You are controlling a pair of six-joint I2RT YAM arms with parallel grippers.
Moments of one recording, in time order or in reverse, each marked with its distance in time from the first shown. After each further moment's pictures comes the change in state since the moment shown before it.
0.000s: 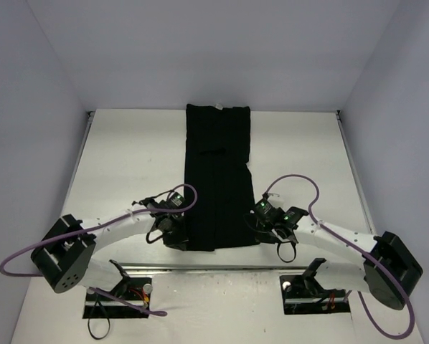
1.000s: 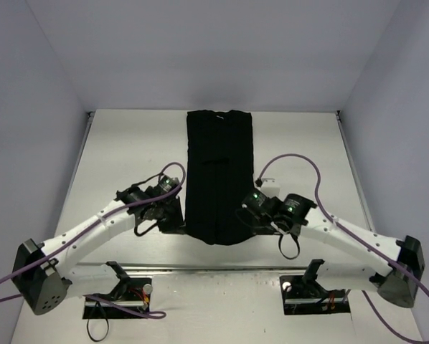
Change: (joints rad) left arm 0.018 -0.193 0.241 -0.265 -0.047 -0.039; right arm 0.157 -0.032 0.385 -0.395 0.127 0.028
